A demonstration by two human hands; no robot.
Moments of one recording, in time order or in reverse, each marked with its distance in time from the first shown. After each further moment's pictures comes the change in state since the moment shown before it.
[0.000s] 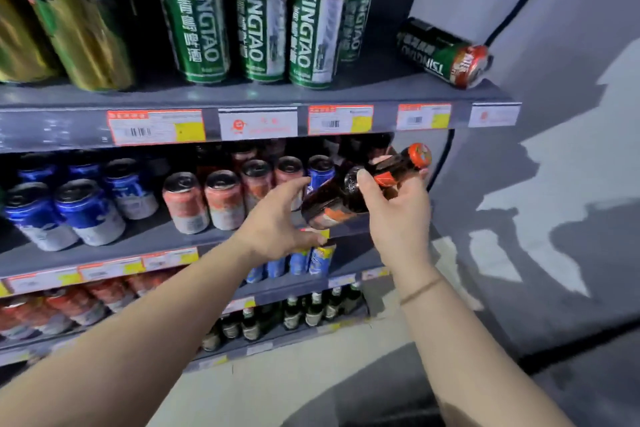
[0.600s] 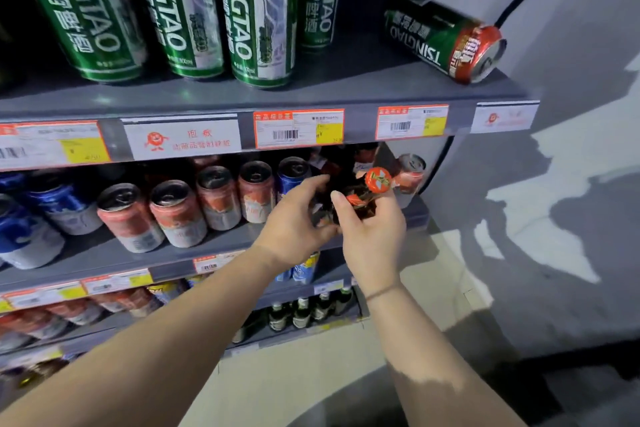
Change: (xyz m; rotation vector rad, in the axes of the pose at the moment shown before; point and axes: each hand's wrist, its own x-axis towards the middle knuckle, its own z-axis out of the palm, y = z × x) left_hand 0.076 0.013 0.075 -0.140 0.046 -0.092; right_hand 0.052 0.074 0.011 -0.112 0.029 0.008
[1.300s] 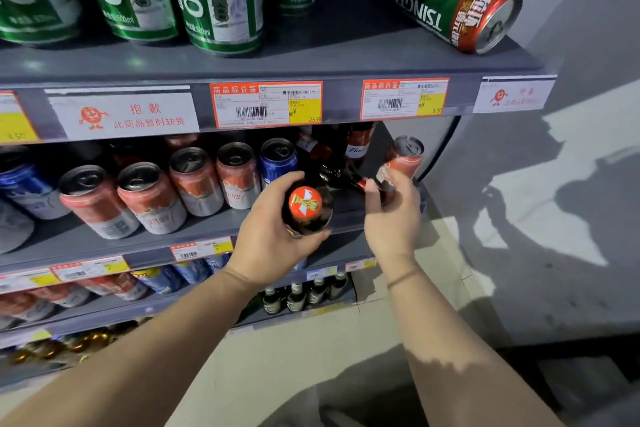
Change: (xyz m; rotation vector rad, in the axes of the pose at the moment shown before) left_hand -0.023 -0.008 0.018 -0.015 0.214 0.046; right_hand 0.045 0.079 -0.018 -0.224 0.005 0.137
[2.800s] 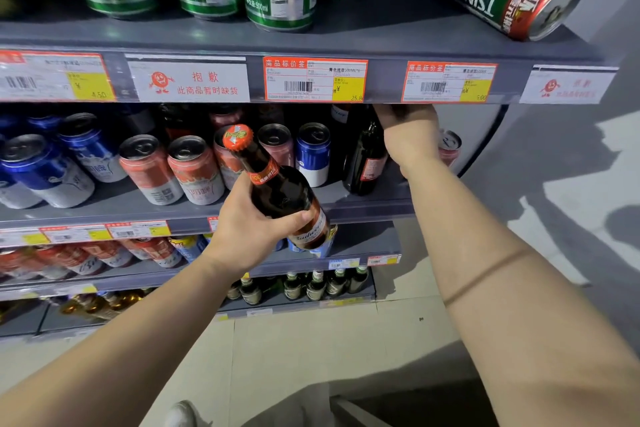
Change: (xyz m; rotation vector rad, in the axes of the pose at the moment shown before) left_hand -0.033 0.001 -0.052 -0.233 0.114 -0.308; right_hand 0.074 -0.078 0.025 0.124 -0.256 -0.053
